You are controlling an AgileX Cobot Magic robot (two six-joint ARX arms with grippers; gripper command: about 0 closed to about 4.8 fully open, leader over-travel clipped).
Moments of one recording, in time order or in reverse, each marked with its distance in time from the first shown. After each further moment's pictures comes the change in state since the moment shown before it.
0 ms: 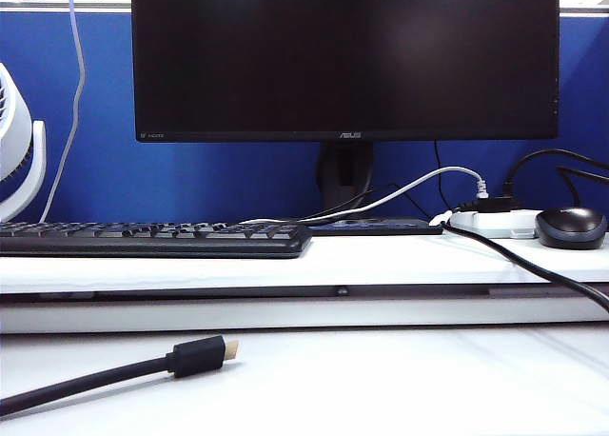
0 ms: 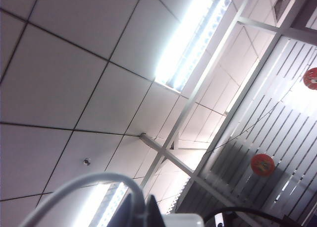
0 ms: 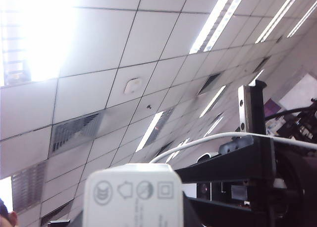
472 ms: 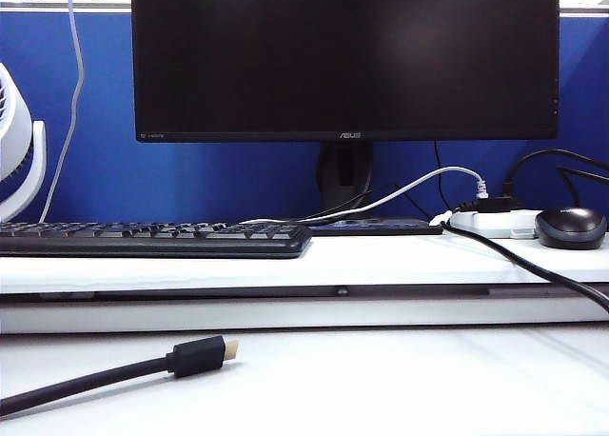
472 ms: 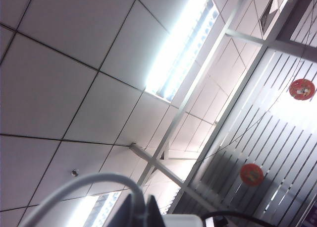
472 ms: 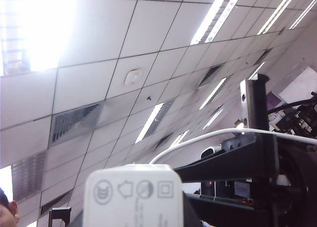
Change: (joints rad) left arm 0.000 0.005 -0.002 0.079 0.032 -0.071; right arm 0.002 0.000 0.002 0.023 -0.026 0.006
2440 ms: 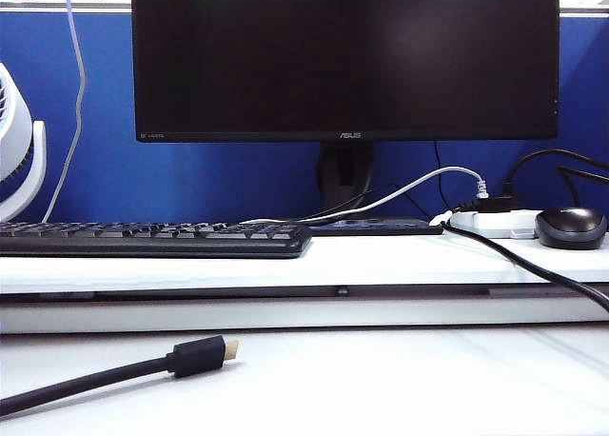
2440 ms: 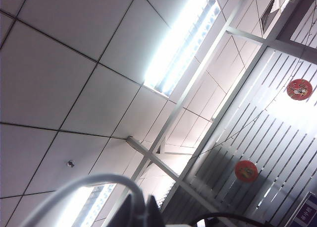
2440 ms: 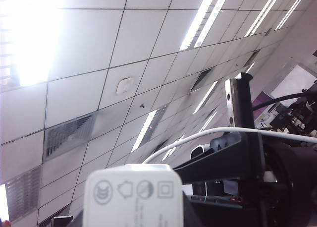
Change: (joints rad) left arm 0.038 -0.002 -0.005 0.031 -0.004 -0.084; right arm 0.001 0.000 0.003 -0.101 0.004 -0.032
